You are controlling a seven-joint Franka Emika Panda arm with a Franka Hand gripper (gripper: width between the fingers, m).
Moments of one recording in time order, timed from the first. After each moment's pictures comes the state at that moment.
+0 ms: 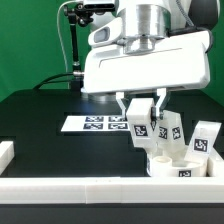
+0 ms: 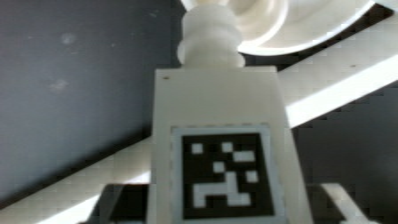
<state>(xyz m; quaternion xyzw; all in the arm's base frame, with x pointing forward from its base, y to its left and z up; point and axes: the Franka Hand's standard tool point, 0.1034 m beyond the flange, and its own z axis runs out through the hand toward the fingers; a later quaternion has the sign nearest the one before) 0.610 0.020 0.099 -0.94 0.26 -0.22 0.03</state>
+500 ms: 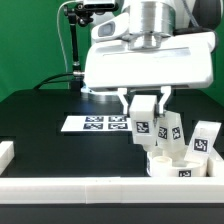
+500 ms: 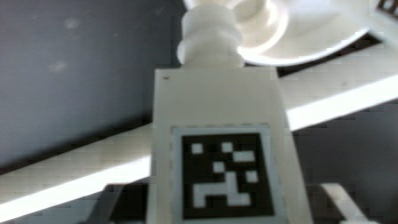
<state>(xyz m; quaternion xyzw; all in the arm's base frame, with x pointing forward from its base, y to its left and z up) 0.609 0.019 0.105 -0.95 0.21 -0.23 0.01</state>
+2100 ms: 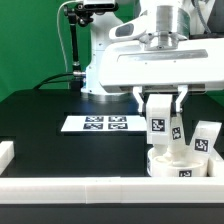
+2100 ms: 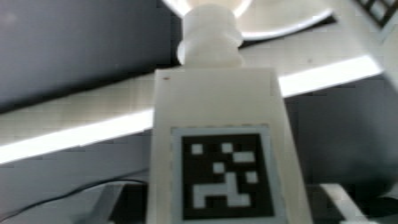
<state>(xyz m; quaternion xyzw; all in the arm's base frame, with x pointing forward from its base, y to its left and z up) 0.610 0.049 0.105 -0.93 0.16 -0.32 -0.02</state>
